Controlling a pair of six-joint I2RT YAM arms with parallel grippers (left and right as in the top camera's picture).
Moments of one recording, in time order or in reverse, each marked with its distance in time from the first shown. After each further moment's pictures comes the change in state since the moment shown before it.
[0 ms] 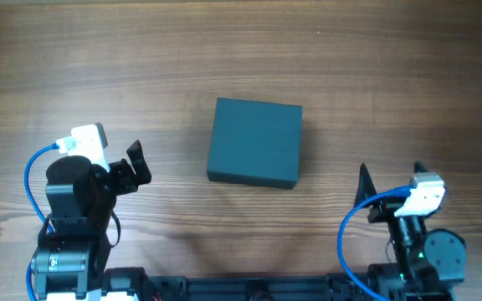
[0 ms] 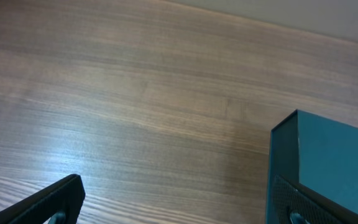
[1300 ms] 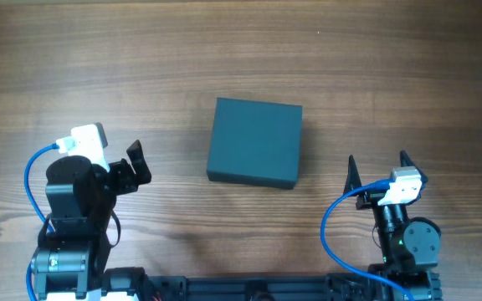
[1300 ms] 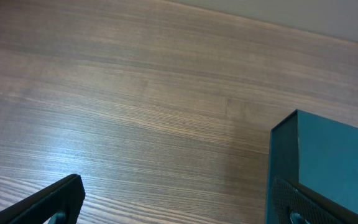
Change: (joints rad) left arm 0.000 0.000 0.000 -0.001 0.000 -0.003; right arm 0.000 -0.004 -0.271 0.327 -0.007 -0.060
